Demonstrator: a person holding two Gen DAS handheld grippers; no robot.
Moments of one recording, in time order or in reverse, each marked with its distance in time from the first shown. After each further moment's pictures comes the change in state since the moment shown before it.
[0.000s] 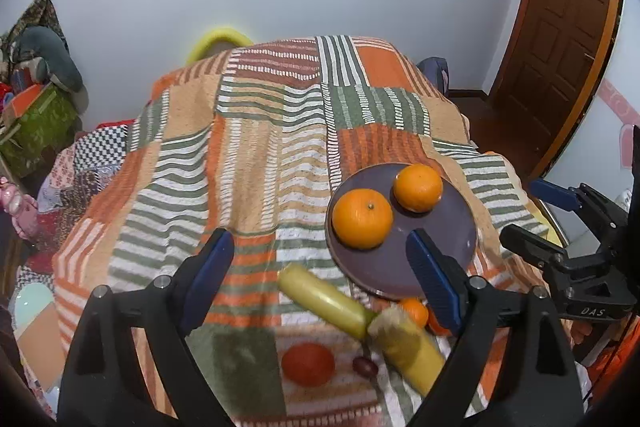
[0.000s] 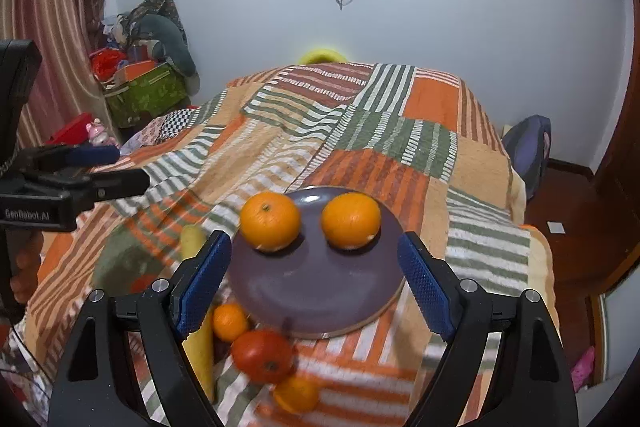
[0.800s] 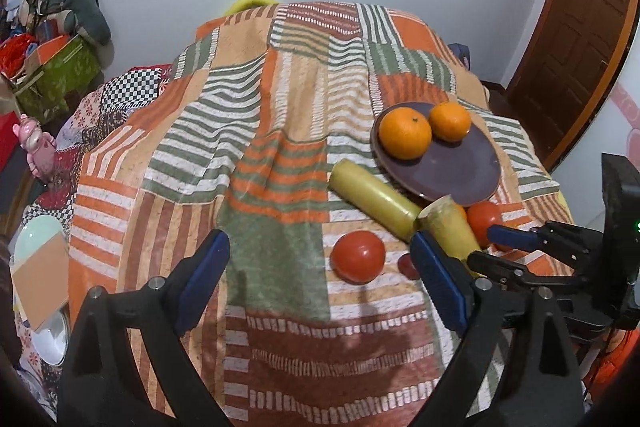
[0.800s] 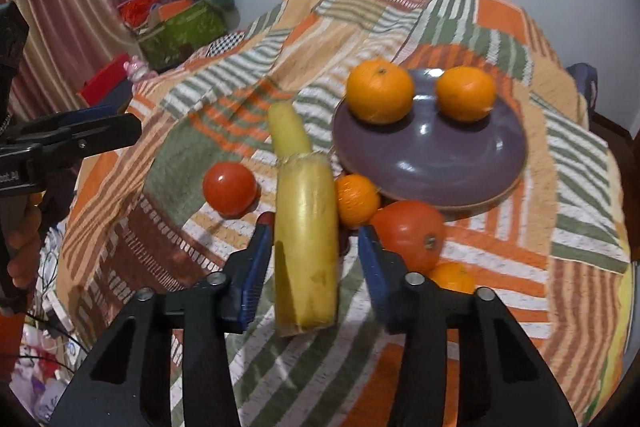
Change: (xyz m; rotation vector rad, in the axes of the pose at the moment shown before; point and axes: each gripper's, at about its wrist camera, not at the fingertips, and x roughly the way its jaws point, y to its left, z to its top) left arm -0.024 0.046 -0.087 -0.093 0.080 0.036; right arm 0.042 0.066 -0.066 0.002 0.246 0.161
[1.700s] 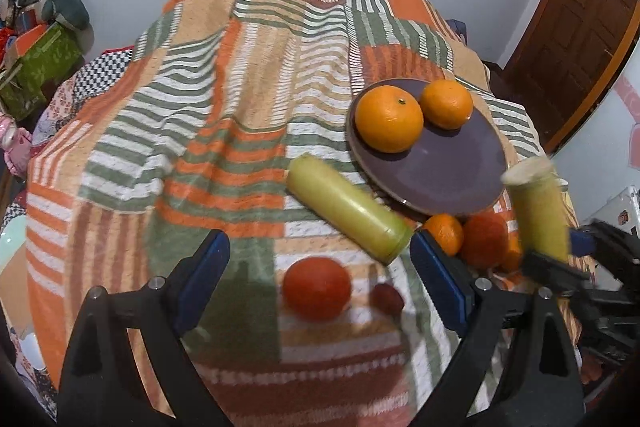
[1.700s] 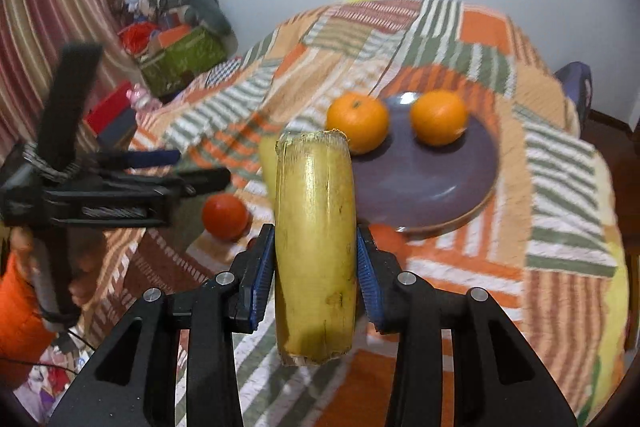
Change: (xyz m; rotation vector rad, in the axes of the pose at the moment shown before) left arm 0.068 -0.035 0.024 0.004 0.105 -0.033; right arm -0.042 -0.024 0.003 0.051 -0.106 0.004
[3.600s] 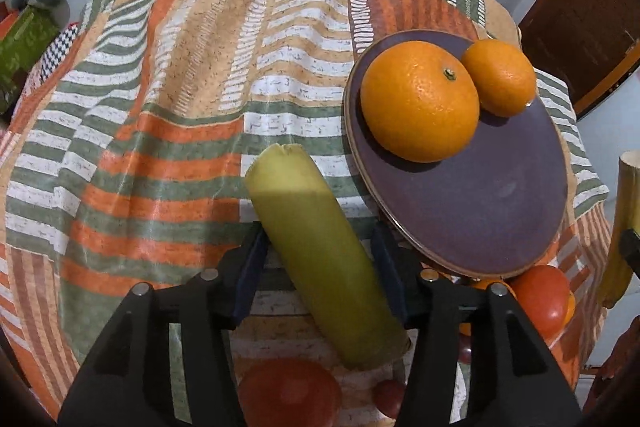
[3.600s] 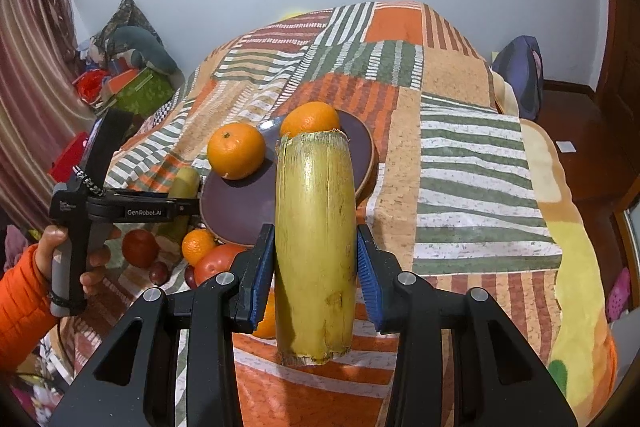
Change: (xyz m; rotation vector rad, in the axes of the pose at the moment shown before) left arm 0.098 -0.011 0.035 0.014 0.197 0.015; right arm -0.014 -0.084 -0.006 0.160 -0.053 -0.094
